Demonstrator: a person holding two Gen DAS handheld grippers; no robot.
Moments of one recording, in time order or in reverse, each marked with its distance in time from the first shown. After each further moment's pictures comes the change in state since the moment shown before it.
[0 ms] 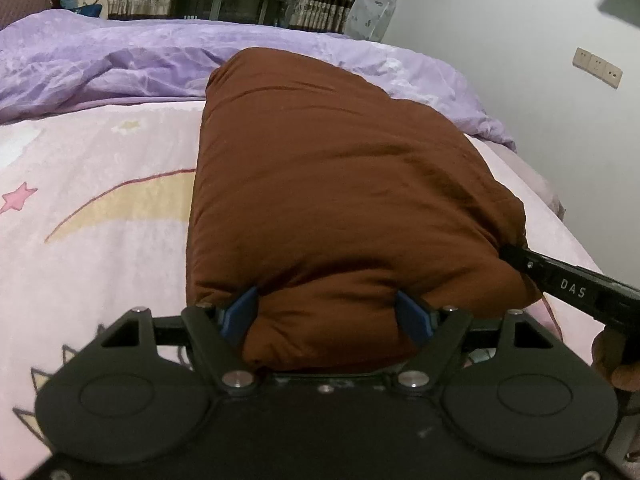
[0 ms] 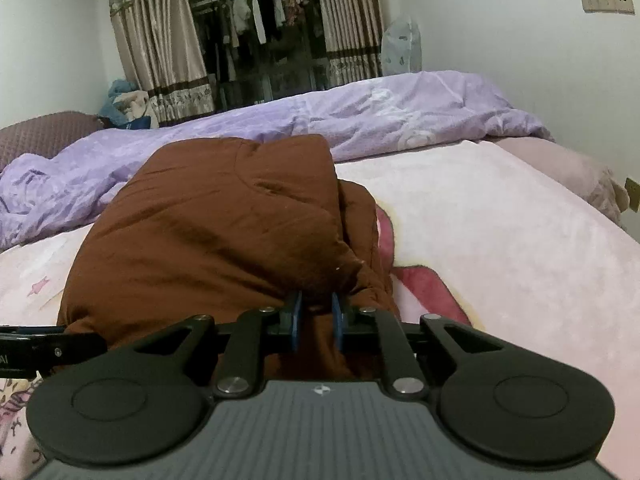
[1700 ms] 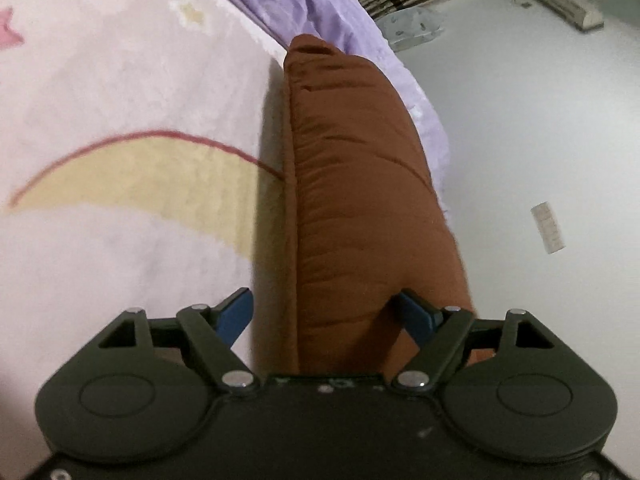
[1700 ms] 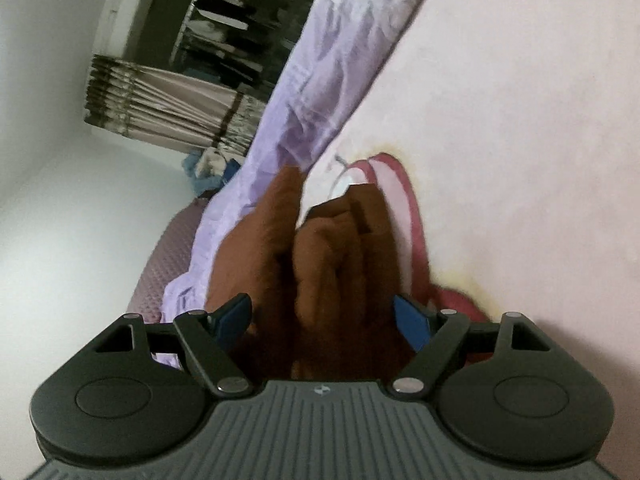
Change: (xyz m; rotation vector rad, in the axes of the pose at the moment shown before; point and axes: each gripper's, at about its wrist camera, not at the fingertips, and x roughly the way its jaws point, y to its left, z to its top) left arm 0.068 0.177 0.052 -0.612 0.138 -0.448; right arm 0.129 -0.143 0.037 0.711 0.281 0.589
